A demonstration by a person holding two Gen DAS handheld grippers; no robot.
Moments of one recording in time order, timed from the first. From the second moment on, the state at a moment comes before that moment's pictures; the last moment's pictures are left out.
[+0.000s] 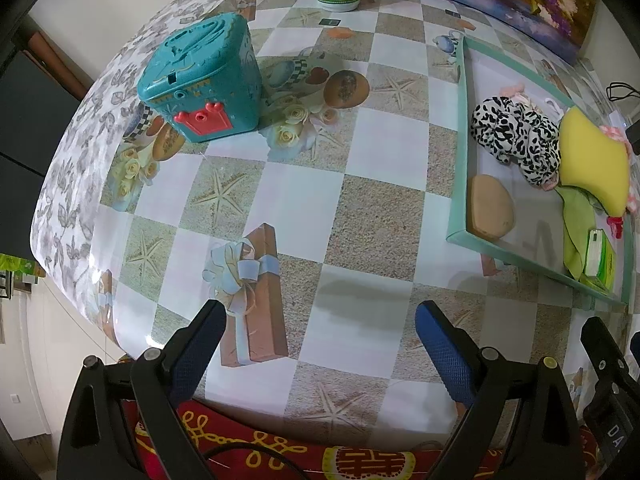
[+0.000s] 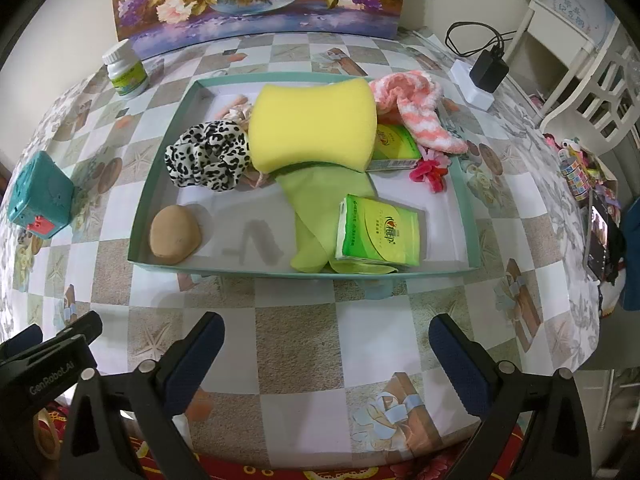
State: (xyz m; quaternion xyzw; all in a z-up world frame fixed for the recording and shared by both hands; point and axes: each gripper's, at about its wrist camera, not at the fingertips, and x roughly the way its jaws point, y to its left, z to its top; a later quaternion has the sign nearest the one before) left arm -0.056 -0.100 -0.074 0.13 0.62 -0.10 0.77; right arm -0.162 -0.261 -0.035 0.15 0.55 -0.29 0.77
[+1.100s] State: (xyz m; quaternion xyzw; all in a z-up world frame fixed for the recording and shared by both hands) left arm -0.053 -0.097 -0.078 0.11 0.63 -0.09 0.76; right arm -0.161 -0.259 -0.038 0.15 0.56 -0.28 0.77
